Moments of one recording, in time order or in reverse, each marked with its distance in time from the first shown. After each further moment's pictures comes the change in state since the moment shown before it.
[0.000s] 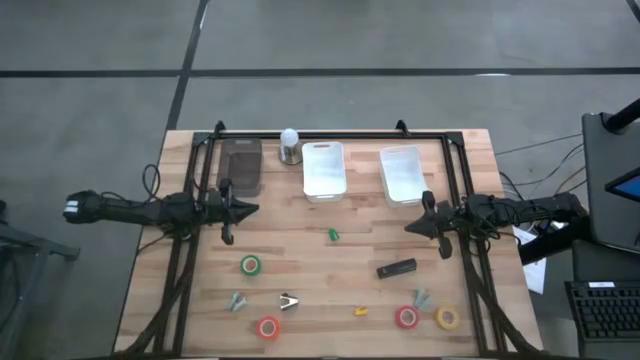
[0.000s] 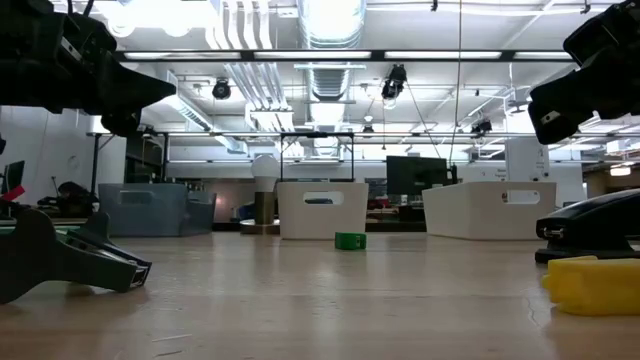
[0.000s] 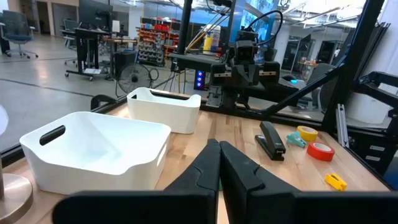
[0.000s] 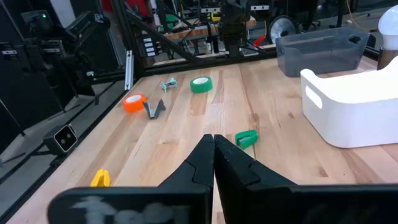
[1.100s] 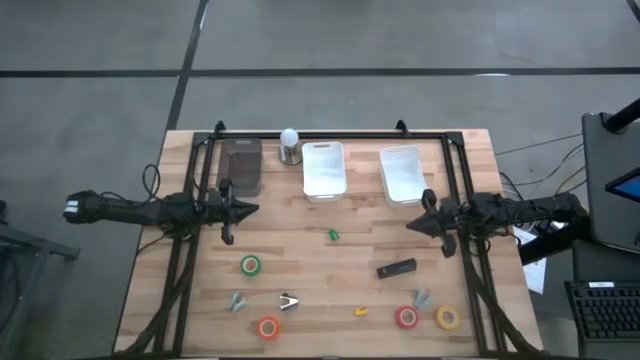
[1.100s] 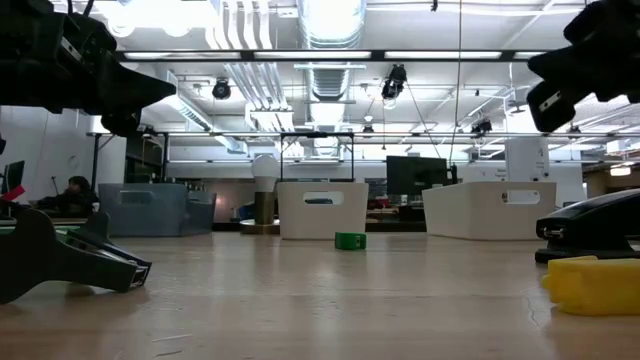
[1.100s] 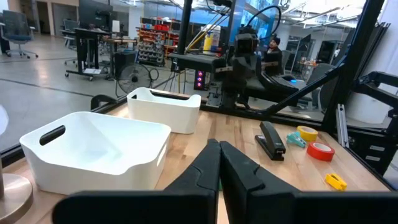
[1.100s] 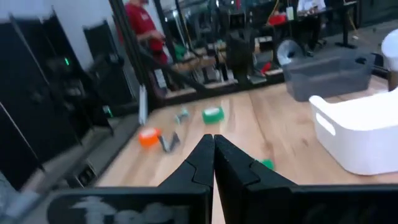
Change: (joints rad) left arm 0.000 0.000 0.000 0.000 0.000 0.000; right arm 0.000 -0.001 0.000 0.132 -0.003 0.099
